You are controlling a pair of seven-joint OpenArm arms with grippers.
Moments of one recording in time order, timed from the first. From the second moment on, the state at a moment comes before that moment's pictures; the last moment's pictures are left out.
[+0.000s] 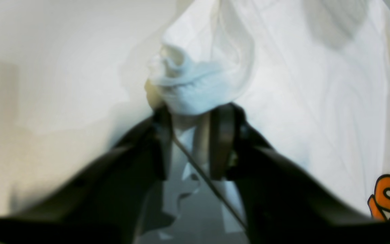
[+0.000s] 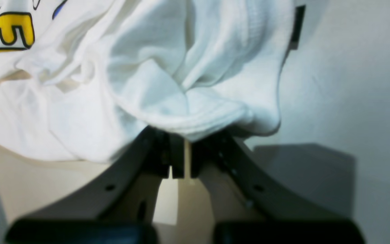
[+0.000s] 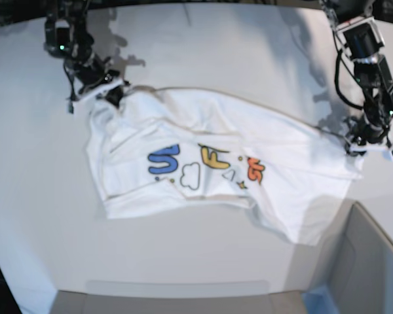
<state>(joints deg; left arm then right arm) -7.0 -22.3 -27.5 65.0 -38.9 -0.9 43.1 -22.0 13.3 3.4 103.9 39.0 -3.3 -39.9</state>
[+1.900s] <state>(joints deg) 16.5 -14.1 -37.3 92.8 -39.5 -0.9 59.2 -36.1 4.9 17.1 113.7 34.6 -3.7 -40.9</state>
